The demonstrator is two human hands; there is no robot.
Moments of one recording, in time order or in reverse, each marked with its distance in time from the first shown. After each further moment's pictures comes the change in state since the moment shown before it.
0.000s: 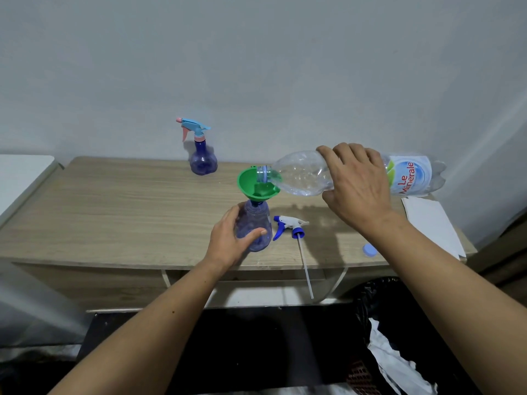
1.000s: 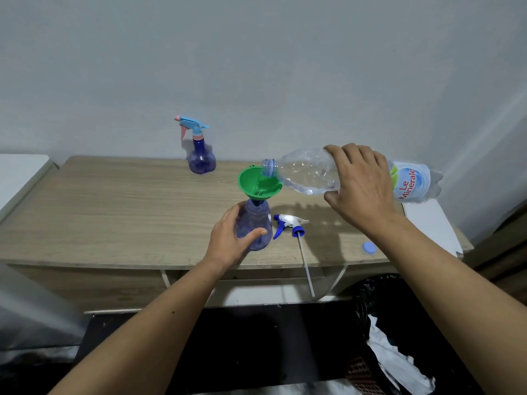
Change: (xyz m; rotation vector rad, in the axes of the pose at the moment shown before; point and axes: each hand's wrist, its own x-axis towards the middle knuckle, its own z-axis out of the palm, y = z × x) left_hand -0.001 0.000 -0.003 -0.021 -0.036 -0.008; right_hand -0.007 0.001 -0.001 0.121 -0.005 0.086
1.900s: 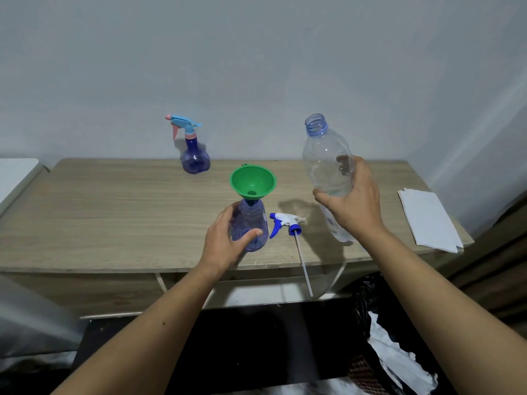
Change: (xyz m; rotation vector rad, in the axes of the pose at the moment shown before) left_hand -0.004 -0.002 0.005 0.003 0.022 -0.023; right_hand -0.026 0.002 0.035 0.745 0.040 0.481
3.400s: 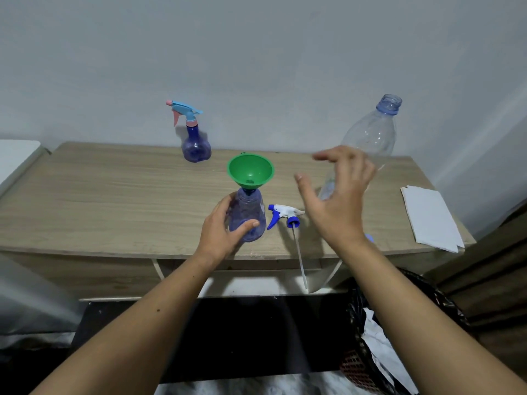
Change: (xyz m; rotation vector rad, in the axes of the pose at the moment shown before) left_hand -0.004 -0.005 0.002 -0.025 -0.001 -0.023; right_hand -0.033 -0.035 0.015 0.022 0.201 -0.359
